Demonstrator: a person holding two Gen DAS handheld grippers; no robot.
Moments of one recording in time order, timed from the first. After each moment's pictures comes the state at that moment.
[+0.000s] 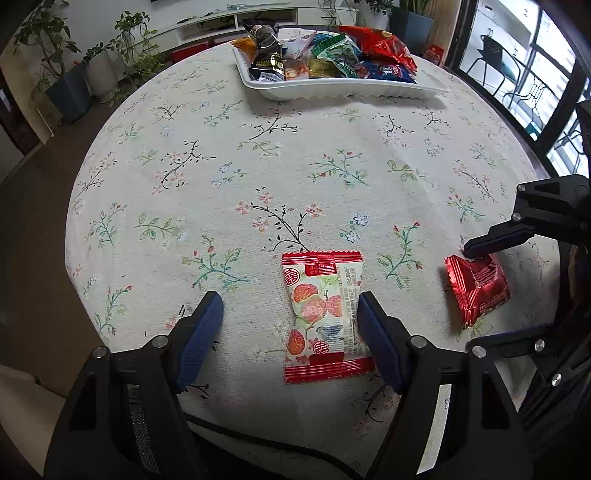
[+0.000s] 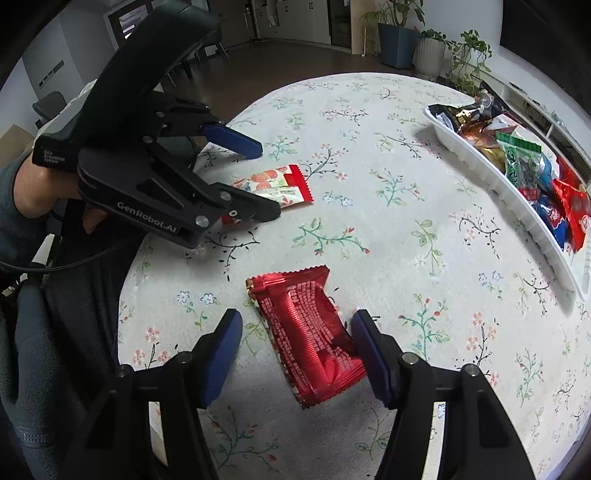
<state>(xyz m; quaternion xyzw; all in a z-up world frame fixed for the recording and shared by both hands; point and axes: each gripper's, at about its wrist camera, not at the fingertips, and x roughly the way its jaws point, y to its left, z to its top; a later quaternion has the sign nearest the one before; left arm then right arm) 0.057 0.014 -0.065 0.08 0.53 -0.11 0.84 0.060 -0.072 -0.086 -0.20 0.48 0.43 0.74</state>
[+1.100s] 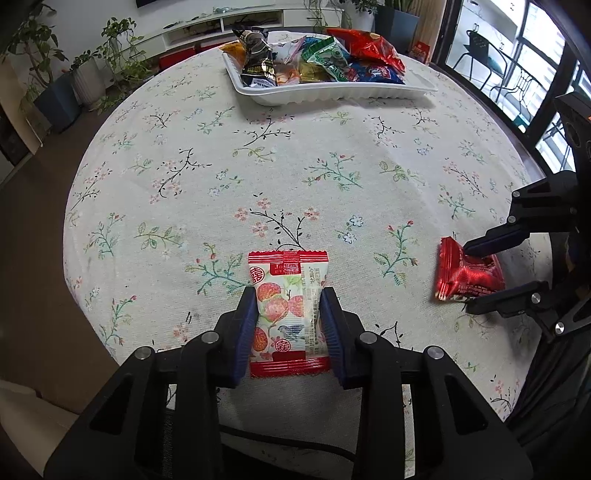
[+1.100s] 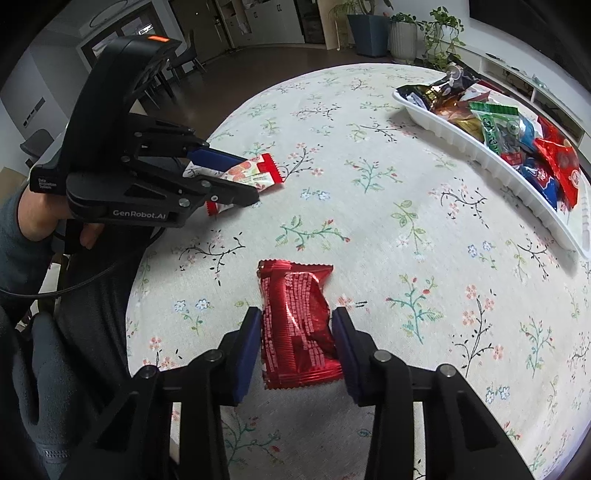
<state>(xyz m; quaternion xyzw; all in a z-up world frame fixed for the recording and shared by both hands) 0.056 0.021 -0.059 0.09 0.52 -0.13 0.84 0.071 -0.087 -0.082 -0.14 0.51 0.41 0.74</state>
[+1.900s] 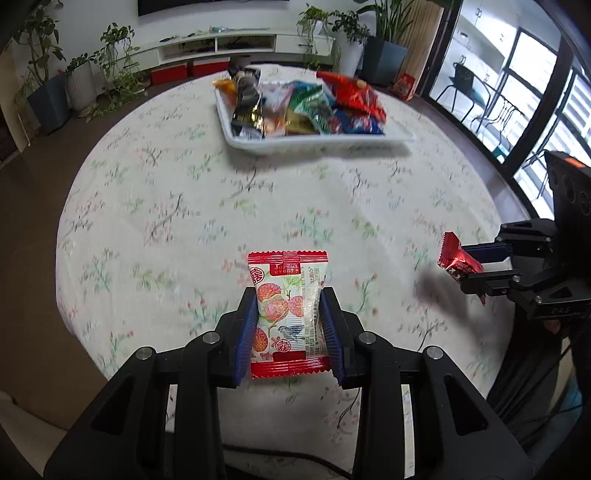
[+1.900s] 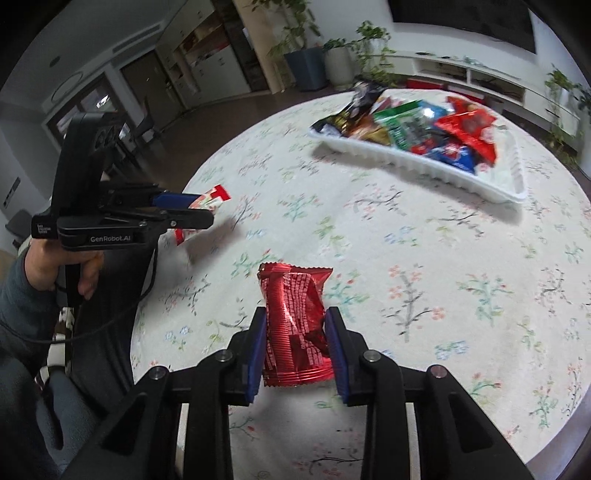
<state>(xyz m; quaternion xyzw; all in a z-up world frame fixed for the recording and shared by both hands) 0.069 0.022 -0.019 0.03 0.48 -0.18 0.86 0.074 -0.153 -0.058 -0.01 0.47 0.34 0.82</state>
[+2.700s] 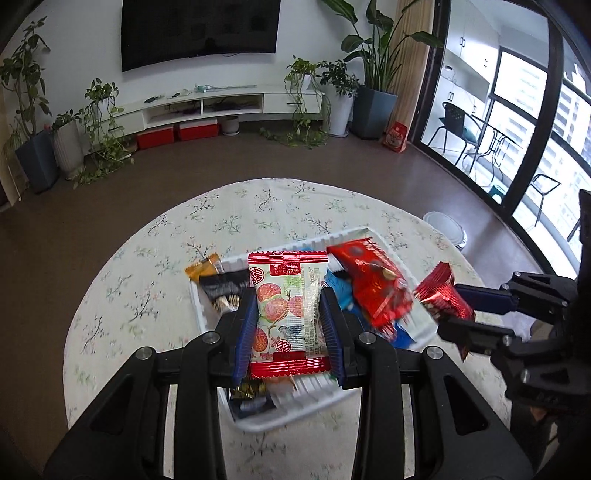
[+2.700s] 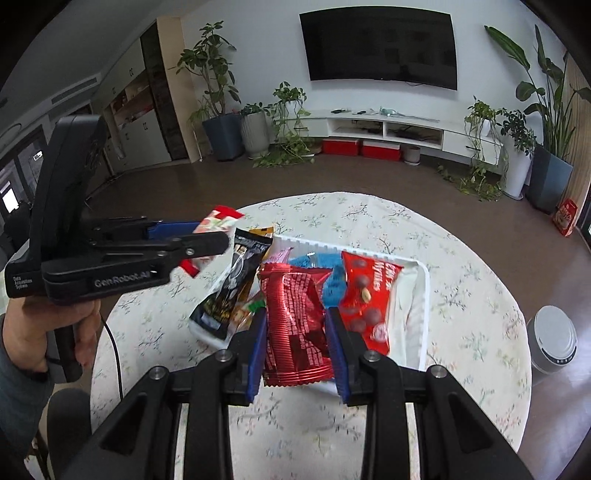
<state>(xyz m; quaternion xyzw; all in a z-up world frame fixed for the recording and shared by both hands) 0.298 -0.045 0.073 0.04 0.39 -0.20 0.90 0.234 -0.156 0.024 0.00 0.38 0.18 0.91</state>
